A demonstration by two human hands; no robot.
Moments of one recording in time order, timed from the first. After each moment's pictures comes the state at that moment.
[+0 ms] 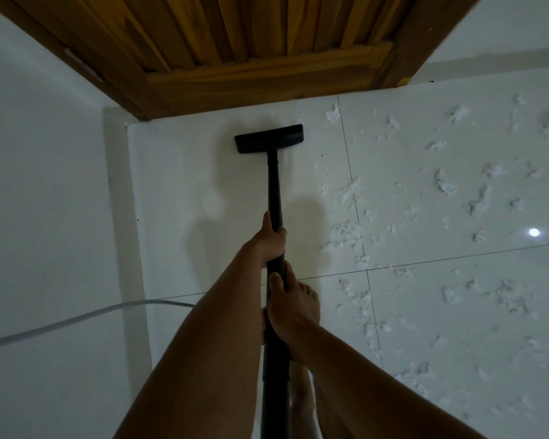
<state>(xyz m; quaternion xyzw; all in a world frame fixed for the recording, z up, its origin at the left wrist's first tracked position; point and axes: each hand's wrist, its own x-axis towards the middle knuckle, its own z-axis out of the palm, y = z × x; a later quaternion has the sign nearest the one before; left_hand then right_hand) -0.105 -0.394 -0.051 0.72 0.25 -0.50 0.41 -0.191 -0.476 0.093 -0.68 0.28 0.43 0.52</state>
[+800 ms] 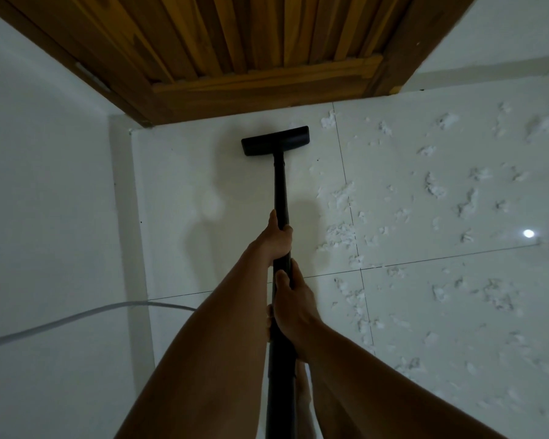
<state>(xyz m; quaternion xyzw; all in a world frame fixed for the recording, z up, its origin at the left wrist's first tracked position) -0.103 -0.411 -0.013 0.72 0.23 -0.50 0.42 -0.204 -0.469 0.102 -0.62 0.39 0.38 0.56</state>
